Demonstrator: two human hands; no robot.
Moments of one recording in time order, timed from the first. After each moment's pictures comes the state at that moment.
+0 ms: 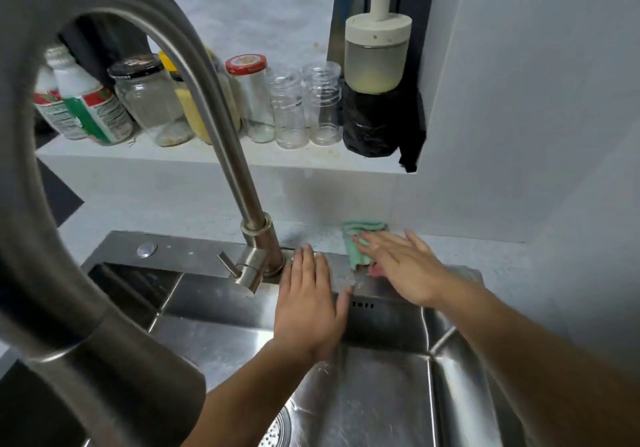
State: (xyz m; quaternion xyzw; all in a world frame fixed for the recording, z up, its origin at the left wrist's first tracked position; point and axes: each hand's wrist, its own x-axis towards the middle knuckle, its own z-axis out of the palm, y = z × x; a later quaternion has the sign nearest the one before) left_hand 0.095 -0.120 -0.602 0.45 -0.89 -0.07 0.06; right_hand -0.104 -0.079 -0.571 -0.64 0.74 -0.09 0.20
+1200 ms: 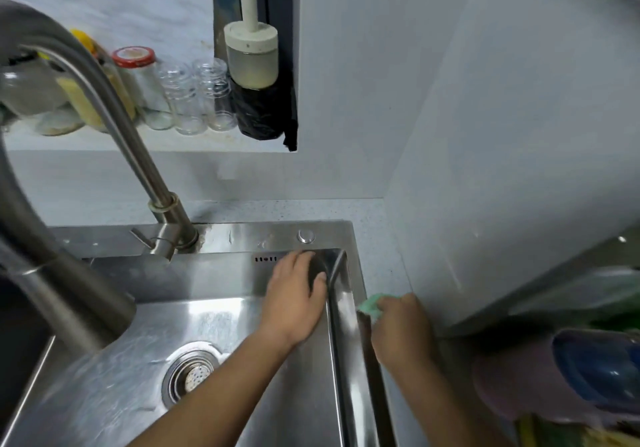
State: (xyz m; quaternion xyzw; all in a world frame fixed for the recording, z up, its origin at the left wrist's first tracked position) left_hand 0.057 0.005 -0.538 0.34 -0.85 -0.37 0.15; right_hand -0.047 0.147 -0.525 -0.29 0.94 -0.12 0.13
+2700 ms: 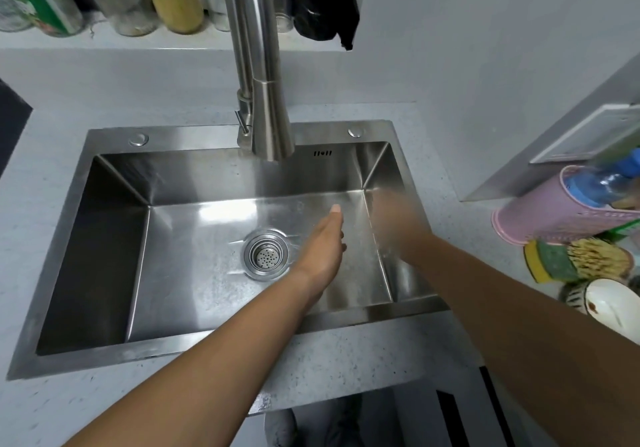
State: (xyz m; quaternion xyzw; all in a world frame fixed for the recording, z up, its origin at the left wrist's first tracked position) left_hand 0.242 0.069 -0.487 0.41 -0.53 -0.74 0.04; right_hand 0.107 0.130 -0.492 -0.10 0.81 -0.48 0.34
